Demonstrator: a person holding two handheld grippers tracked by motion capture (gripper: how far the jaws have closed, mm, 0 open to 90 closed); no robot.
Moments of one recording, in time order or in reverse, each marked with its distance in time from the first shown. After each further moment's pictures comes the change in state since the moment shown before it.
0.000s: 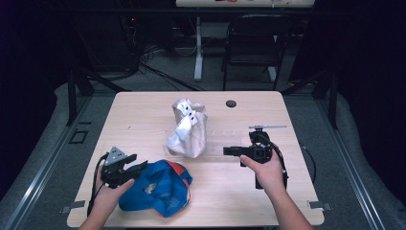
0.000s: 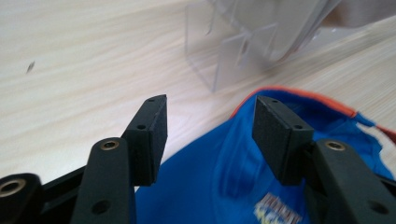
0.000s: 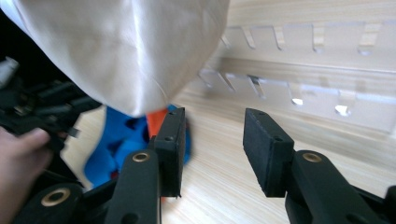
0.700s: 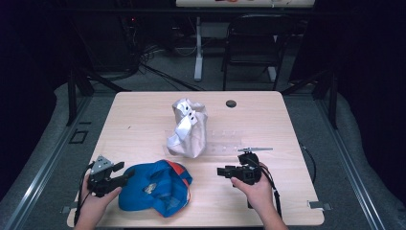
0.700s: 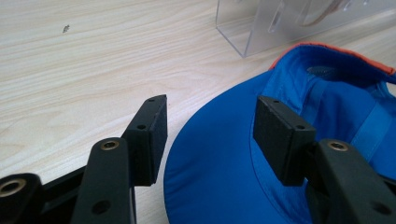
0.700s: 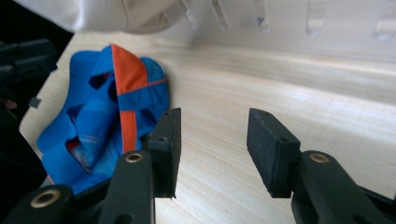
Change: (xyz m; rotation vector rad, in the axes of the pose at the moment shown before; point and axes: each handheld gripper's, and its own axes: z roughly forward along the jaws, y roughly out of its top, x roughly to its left) left arm 0.019 -0.031 -0.016 0.008 0.029 -0.012; right arm -0.007 -0.057 0.041 0.040 -0.039 -0.027
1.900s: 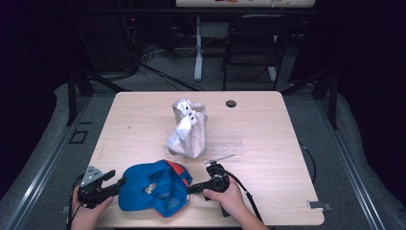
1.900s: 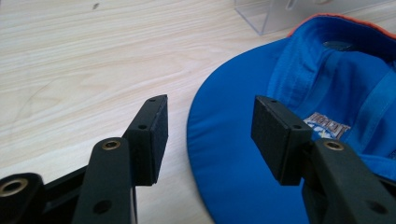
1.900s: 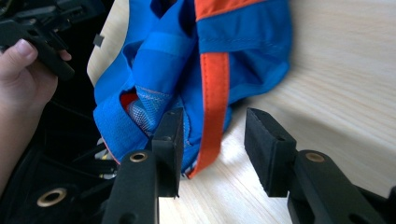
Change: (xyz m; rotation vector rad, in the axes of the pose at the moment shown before) left arm 0.004 -0.028 -0.024 -0.015 0.071 -0.041; right arm 0.034 -0.021 0.087 0.256 0.301 -0.012
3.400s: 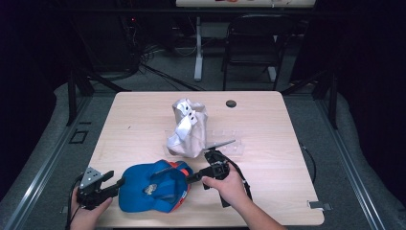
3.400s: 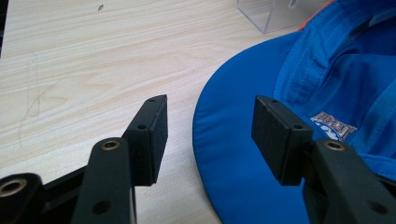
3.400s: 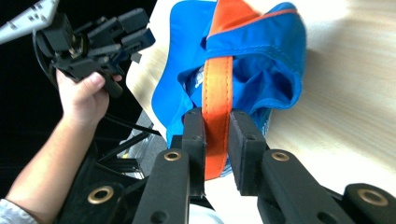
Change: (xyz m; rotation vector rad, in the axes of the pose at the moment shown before) left arm -0.002 -0.001 0.000 -0.003 0.007 0.017; right arm 0.043 0.037 -0.040 0.023 0.031 0.060
